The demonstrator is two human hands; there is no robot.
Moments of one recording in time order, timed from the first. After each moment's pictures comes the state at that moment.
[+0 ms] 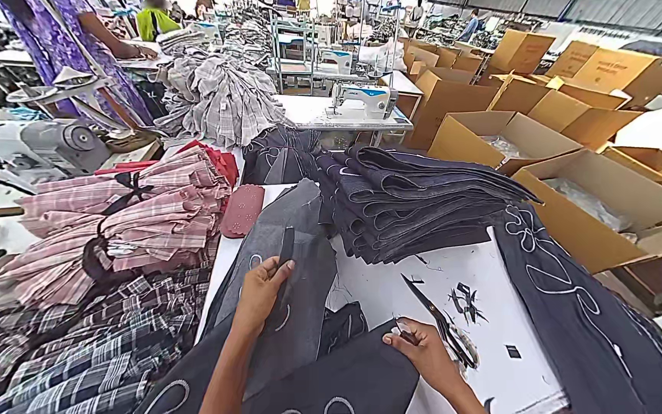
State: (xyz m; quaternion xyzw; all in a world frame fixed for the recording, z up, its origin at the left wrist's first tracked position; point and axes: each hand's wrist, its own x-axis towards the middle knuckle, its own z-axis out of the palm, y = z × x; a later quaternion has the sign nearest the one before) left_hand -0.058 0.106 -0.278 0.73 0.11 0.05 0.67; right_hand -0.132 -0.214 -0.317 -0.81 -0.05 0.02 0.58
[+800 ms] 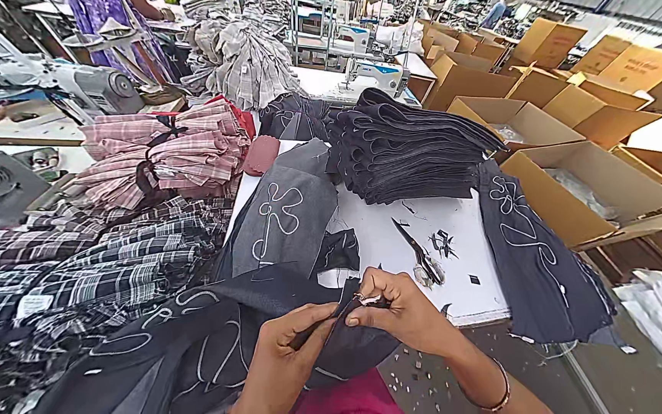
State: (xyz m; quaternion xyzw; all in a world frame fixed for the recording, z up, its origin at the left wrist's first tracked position) left_hand -0.319 0.038 -0.227 0.70 -0.11 0.16 0.69; right_hand -0.240 -0.164 -0.191 -0.73 -0.36 0.11 0.57
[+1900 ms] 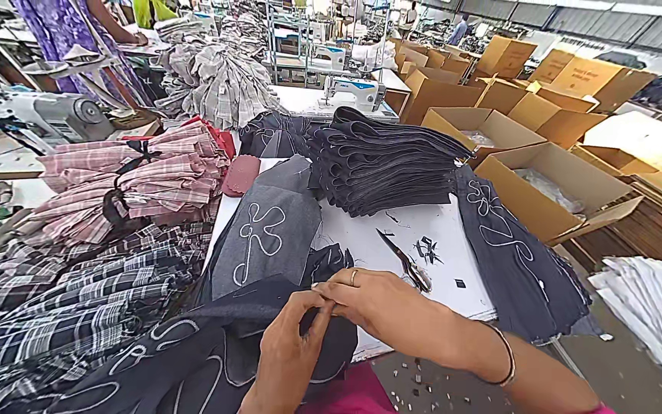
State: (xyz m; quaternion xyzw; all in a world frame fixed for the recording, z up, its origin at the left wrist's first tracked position) left_hand -0.276 0.008 -0.237 0.77 -0.12 0.37 0.50; right_hand -0.224 -0.155 -0.150 -0.84 -0.51 -0.04 0.20
